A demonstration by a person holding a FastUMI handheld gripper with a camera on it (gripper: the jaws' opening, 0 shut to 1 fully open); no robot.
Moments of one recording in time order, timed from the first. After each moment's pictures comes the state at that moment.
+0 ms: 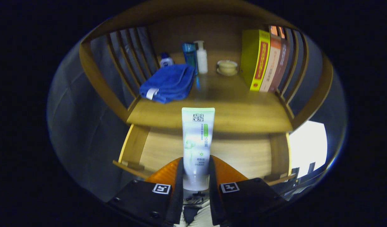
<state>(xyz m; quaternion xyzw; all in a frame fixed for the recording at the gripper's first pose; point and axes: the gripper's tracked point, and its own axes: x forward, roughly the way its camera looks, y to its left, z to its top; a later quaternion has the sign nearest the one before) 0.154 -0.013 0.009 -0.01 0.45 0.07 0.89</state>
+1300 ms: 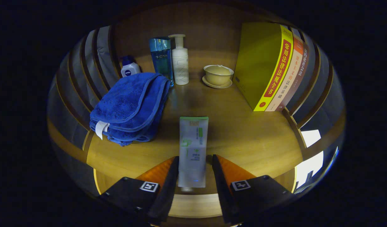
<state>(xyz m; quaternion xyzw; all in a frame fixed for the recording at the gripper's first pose) 0.291 -0.022 -0.059 -0.01 0.45 -0.01 0.89</state>
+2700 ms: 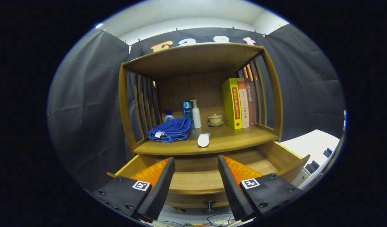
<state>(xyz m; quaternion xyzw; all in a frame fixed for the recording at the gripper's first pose) 0.067 -0.004 -0.014 0.04 0.07 0.03 1.00</state>
